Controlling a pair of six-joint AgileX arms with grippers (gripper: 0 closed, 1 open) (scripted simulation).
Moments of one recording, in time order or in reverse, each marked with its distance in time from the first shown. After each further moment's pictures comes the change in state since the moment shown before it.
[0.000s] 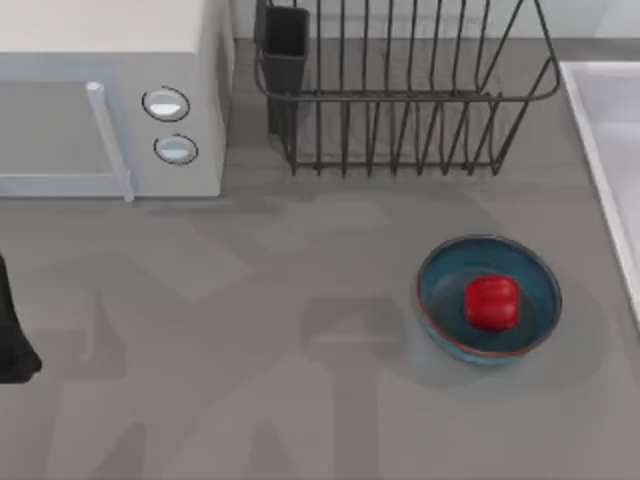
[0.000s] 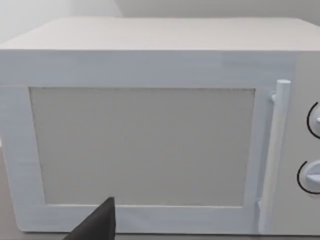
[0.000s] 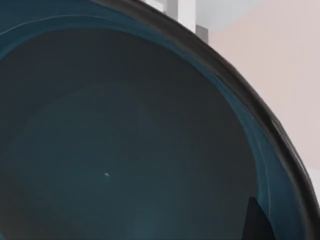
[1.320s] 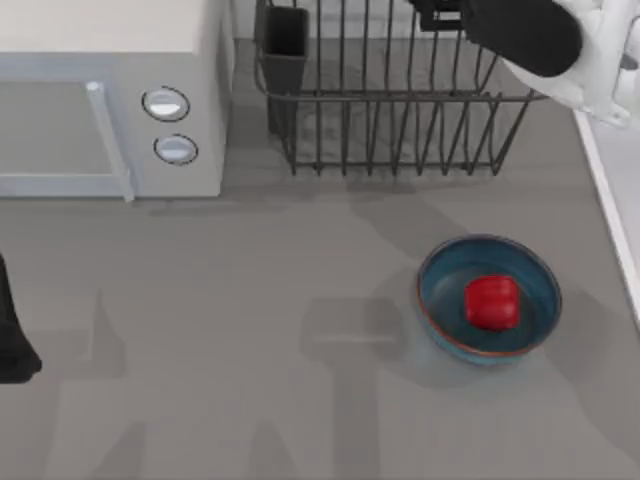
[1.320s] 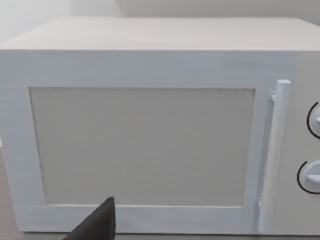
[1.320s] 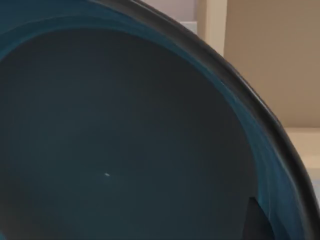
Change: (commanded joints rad) left arm 0.000 0.000 0.000 0.000 0.000 0.000; right arm 0.779 0.104 -0.088 0.939 0.413 0.420
